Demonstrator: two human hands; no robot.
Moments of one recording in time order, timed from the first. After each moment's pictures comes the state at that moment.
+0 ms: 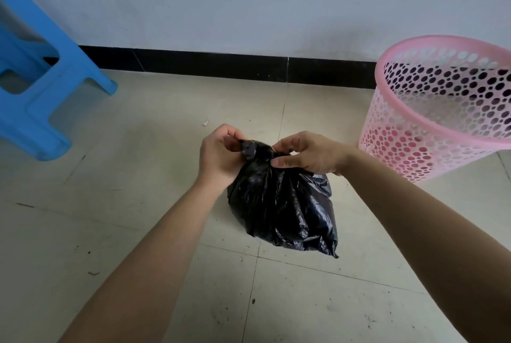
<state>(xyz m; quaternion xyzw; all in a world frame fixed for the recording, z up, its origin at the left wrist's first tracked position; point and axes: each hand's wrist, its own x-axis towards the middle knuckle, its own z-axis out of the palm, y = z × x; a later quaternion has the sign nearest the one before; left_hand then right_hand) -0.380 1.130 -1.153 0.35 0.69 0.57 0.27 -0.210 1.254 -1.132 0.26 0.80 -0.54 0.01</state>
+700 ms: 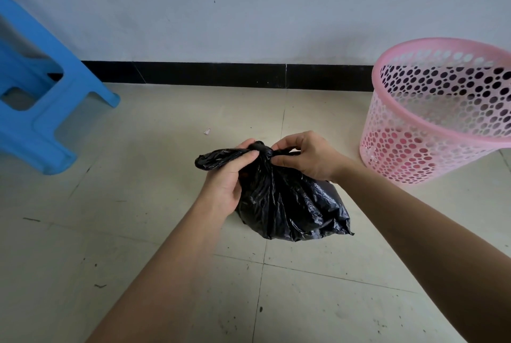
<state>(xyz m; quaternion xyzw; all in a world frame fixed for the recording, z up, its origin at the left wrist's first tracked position) -0.367 1.123 -1.145 0.09 0.54 0.63 0.54 -0.215 1.245 -1.138 0.32 0.77 -0.54 -0.12</state>
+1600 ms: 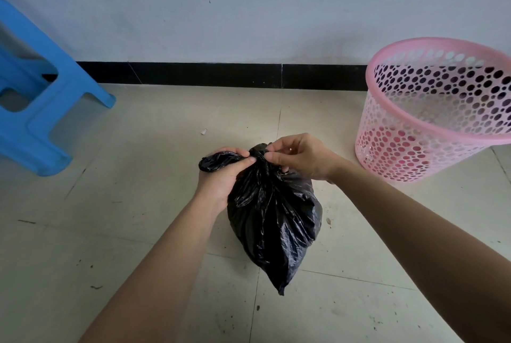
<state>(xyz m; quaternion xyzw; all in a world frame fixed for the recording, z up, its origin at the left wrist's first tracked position) -0.375 1.124 -1.161 0.17 0.64 0.61 0.44 -0.213 1.243 -1.143 0.29 0.75 -0.58 -0.12</state>
